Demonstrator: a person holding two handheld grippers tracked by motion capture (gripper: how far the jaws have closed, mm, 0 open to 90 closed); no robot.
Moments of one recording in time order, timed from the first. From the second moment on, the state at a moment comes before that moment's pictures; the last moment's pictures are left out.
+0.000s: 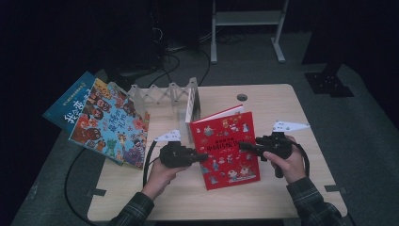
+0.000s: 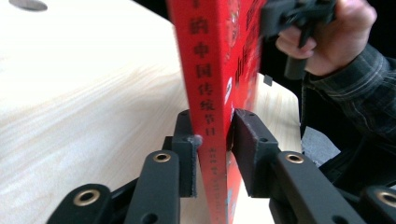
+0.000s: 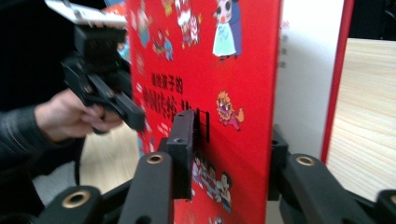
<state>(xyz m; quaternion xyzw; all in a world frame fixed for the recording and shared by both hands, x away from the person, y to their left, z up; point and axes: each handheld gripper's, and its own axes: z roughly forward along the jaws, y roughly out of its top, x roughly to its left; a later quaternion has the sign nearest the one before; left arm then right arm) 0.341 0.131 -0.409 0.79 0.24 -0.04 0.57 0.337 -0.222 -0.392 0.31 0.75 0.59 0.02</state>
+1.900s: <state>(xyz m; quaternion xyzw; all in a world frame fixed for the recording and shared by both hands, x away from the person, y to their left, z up) 0.336 0.131 -0.393 0.76 0.25 0.01 0.60 0.338 -0.236 -0.393 0.33 0.77 0.53 0.13</state>
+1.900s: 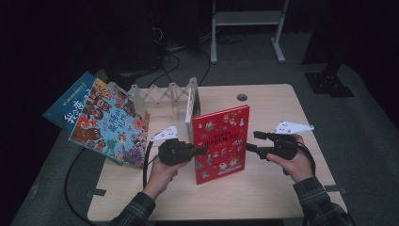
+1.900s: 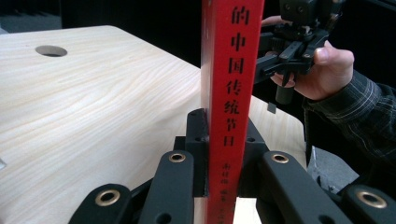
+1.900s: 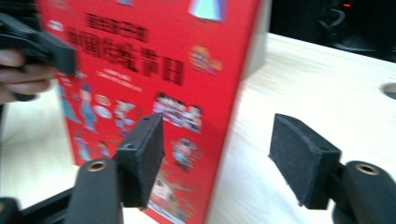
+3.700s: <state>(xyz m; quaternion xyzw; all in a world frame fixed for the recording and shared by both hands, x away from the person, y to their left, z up) 0.310 0.240 -0.356 0.69 0.34 0.11 0.63 0.380 -0.303 -0.487 0.53 0.74 0.33 0.23</state>
